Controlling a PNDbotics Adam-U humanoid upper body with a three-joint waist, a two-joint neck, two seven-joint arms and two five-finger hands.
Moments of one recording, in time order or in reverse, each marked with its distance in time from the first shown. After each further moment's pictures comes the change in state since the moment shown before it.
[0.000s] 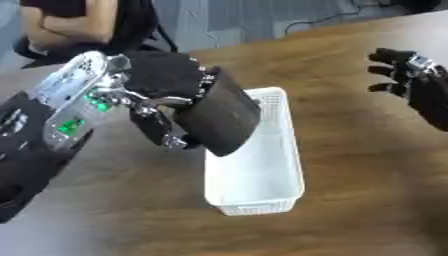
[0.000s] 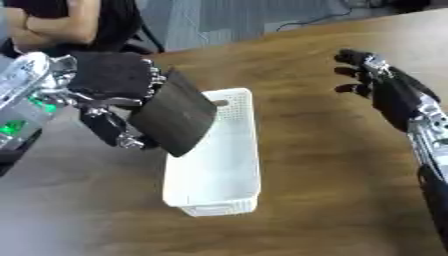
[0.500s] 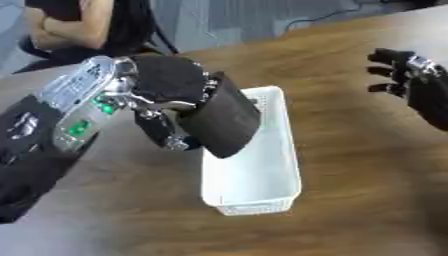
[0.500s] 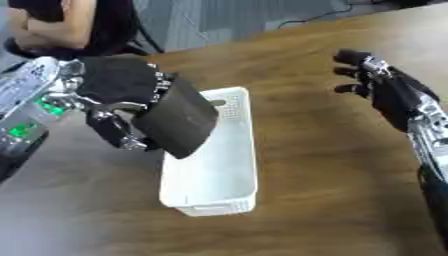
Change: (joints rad) left arm -0.010 -0.061 -0.015 0.034 -0.120 -0.011 0.011; right arm -0.012 0.010 0.007 -0.013 0.003 0.019 0.013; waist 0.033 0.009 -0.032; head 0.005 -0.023
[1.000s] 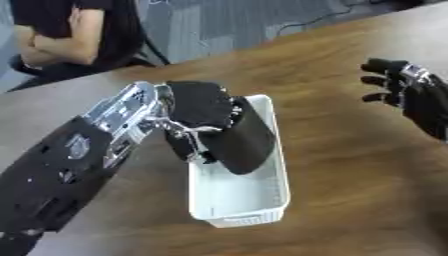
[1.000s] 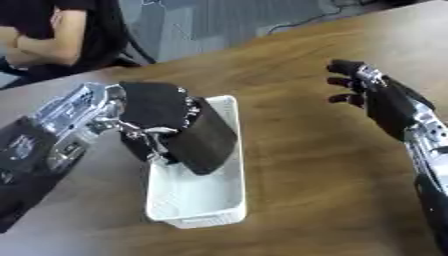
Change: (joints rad) left arm -0.008 -0.085 0.000 0.085 -0.241 -0.065 0.065; right arm -0.014 0.008 0.006 -0.016 0.006 0.023 0.009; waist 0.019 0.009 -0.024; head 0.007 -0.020
